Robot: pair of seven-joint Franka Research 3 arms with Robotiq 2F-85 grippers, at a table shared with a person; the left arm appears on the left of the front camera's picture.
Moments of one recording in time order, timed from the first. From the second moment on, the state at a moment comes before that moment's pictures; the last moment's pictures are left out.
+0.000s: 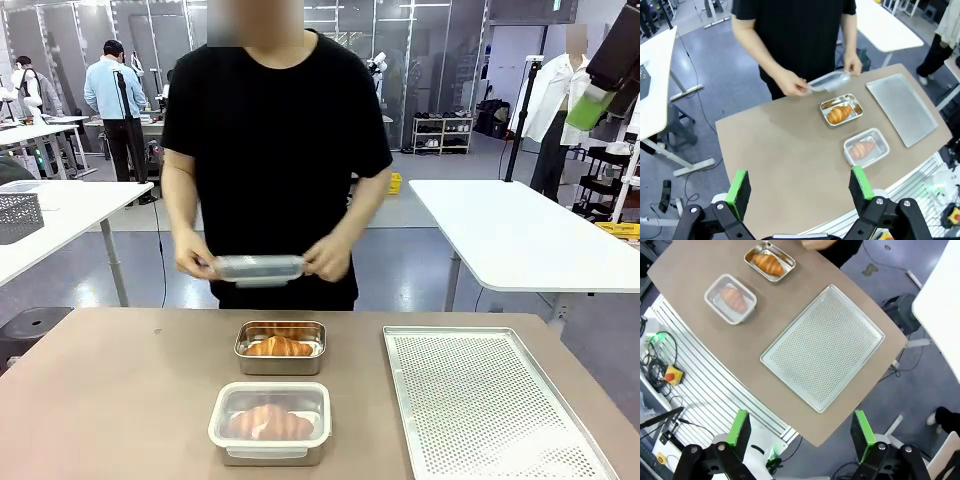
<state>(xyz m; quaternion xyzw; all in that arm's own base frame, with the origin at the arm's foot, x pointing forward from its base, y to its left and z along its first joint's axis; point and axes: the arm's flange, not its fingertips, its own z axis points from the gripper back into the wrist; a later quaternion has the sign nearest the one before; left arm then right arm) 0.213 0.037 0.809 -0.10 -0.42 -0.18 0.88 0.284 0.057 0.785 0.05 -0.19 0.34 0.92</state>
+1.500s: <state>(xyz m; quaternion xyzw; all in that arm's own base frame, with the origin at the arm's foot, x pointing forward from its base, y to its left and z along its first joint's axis) 0.213 0.037 0.809 -0.10 -0.42 -0.18 0.88 0.282 0.058 0.783 0.05 -0.19 0.34 0.92</state>
